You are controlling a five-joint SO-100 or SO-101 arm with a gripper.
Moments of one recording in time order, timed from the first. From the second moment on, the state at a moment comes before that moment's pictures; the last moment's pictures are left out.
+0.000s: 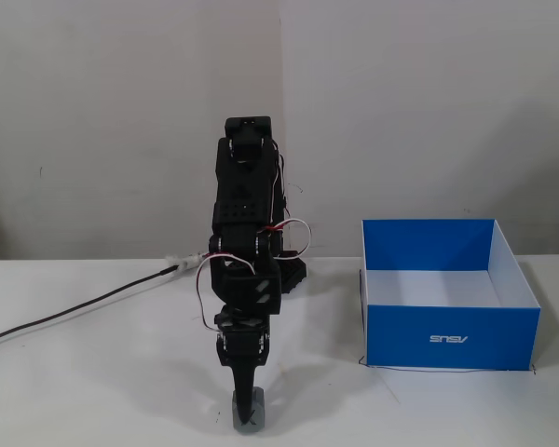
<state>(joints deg) -1.1 71.2 102.1 66.9 -3.3</state>
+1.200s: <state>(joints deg) -45.6 134.4 114.3 84.7 -1.6</state>
